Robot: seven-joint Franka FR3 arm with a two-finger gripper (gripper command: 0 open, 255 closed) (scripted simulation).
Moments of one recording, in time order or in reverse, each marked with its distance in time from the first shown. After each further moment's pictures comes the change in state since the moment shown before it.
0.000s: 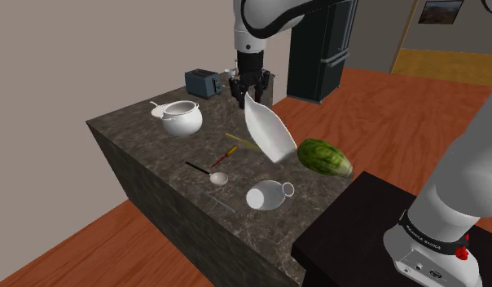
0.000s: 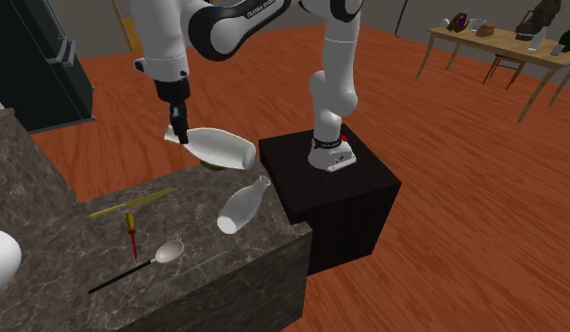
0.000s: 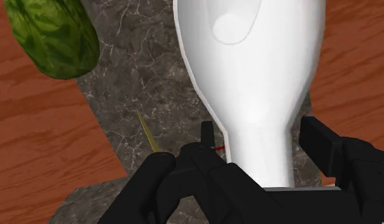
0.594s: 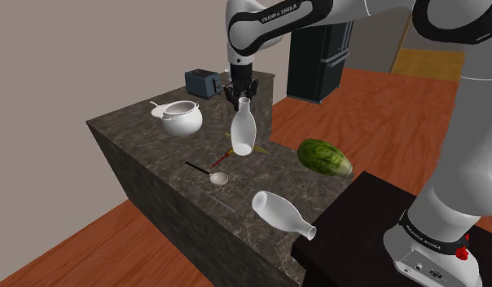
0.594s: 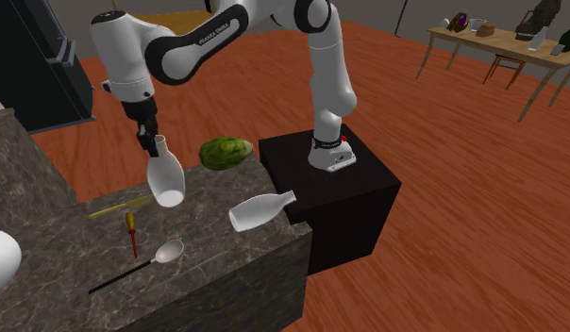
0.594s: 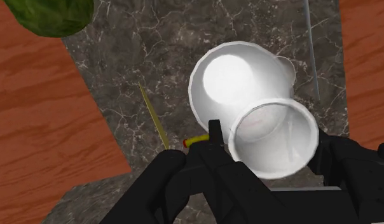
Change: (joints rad) arm -0.035 0.292 -0.043 0.230 -0.068 0.045 -0.062
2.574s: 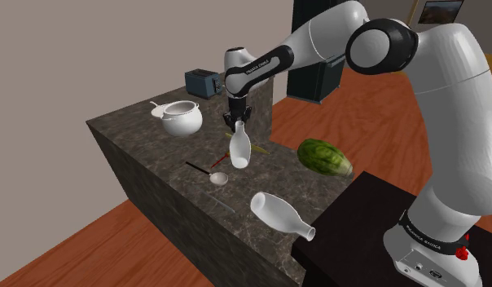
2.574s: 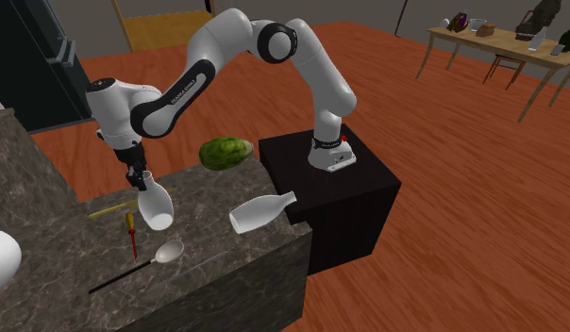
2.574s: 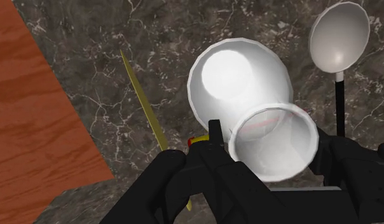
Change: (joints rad) arm -0.012 0.376 -0.048 0.185 -0.061 0.188 -0.043
